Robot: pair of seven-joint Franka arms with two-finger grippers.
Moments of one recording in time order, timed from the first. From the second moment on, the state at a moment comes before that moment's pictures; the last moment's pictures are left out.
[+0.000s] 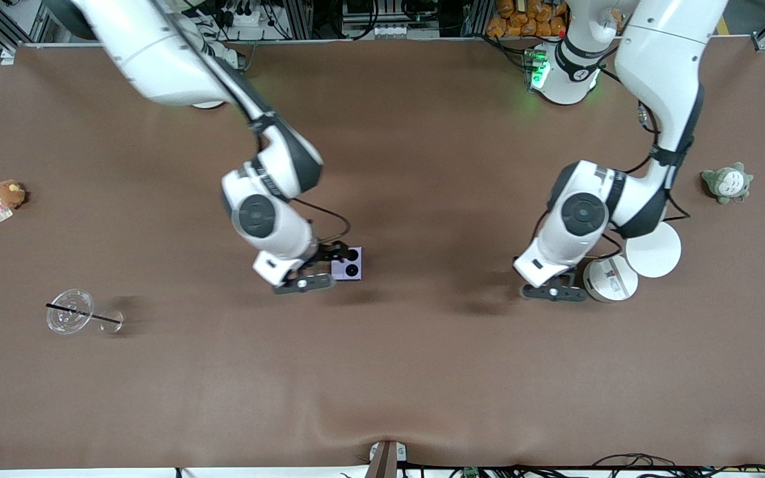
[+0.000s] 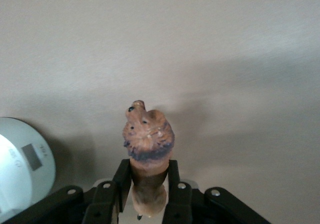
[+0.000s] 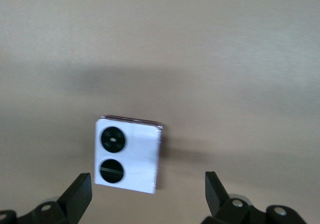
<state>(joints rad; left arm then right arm) -0.17 0.49 -0.13 -1.95 0.25 2.43 -0.32 0.41 0.67 0.20 -1.59 0.00 2.26 0.43</state>
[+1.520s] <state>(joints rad) -0.09 0.50 -0.13 -1.98 0.27 2.51 -0.29 0.49 0.85 0.16 -1.45 0.00 2.25 0.53</state>
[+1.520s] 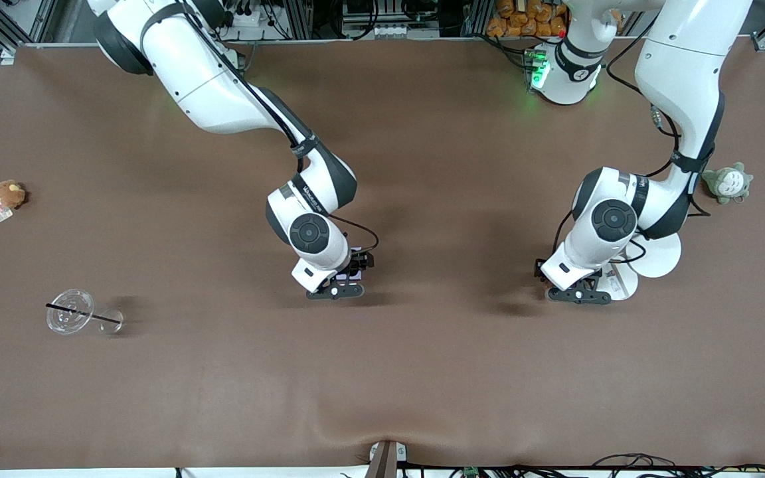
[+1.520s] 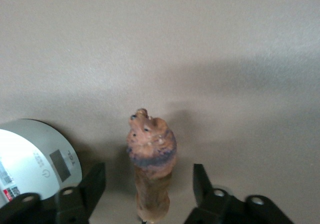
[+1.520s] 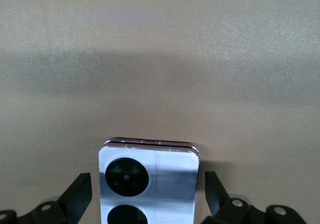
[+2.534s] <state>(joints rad) -0.08 0.34 -0.21 -1.78 0.20 2.22 -0.29 0.51 0.86 0.14 -1.44 -0.02 2.25 0.58</state>
